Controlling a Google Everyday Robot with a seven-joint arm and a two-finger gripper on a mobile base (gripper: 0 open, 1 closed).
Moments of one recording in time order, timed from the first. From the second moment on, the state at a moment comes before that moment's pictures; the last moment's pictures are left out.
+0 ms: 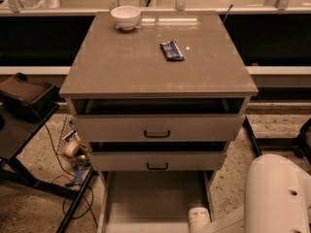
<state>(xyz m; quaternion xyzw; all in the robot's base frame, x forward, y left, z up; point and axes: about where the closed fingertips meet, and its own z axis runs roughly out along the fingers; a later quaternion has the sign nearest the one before) 0.373 -0.188 0.150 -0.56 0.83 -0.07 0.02</state>
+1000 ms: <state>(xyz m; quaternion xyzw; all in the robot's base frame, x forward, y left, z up) 0.372 -0.189 0.148 -0.56 0.83 -0.07 0.01</state>
